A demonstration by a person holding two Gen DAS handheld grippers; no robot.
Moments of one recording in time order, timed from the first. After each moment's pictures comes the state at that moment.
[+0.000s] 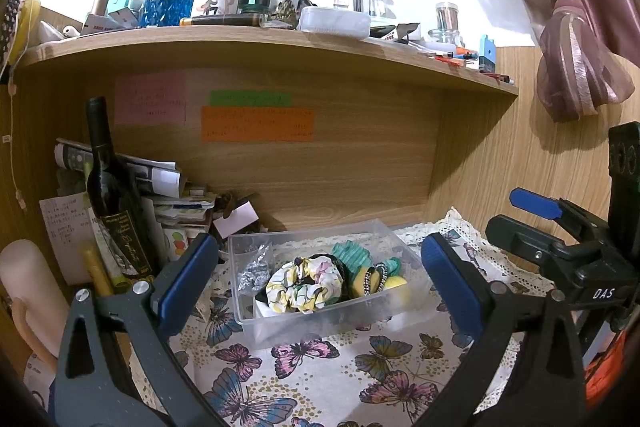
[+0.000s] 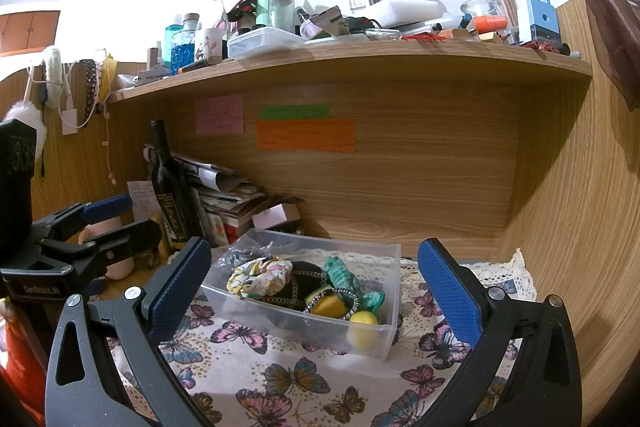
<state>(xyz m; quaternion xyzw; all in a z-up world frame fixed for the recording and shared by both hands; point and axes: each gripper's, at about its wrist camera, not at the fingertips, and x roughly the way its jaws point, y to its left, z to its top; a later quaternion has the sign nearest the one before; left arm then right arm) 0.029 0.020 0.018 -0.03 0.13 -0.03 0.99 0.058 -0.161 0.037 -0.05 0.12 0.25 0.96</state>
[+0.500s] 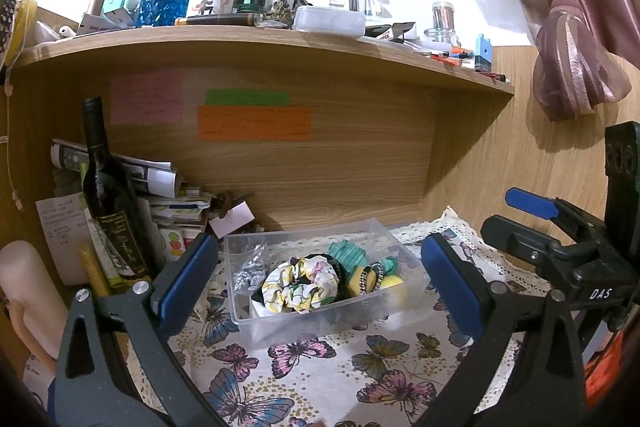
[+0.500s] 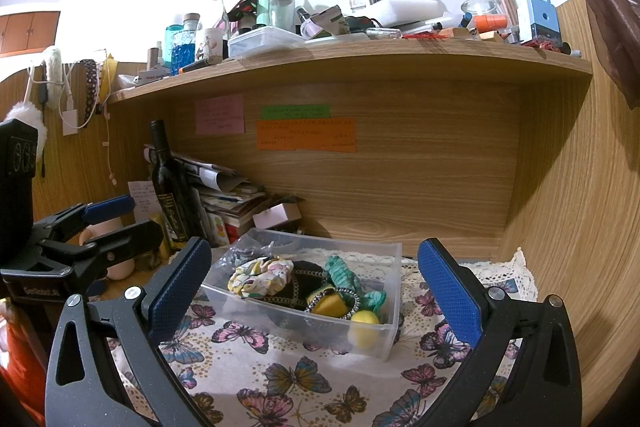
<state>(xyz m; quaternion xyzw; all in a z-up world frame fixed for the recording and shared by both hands) 0.029 0.017 0.018 -0.03 0.13 -0.03 0.99 0.057 -0.161 0.036 -0.05 0.12 0.25 0.96</state>
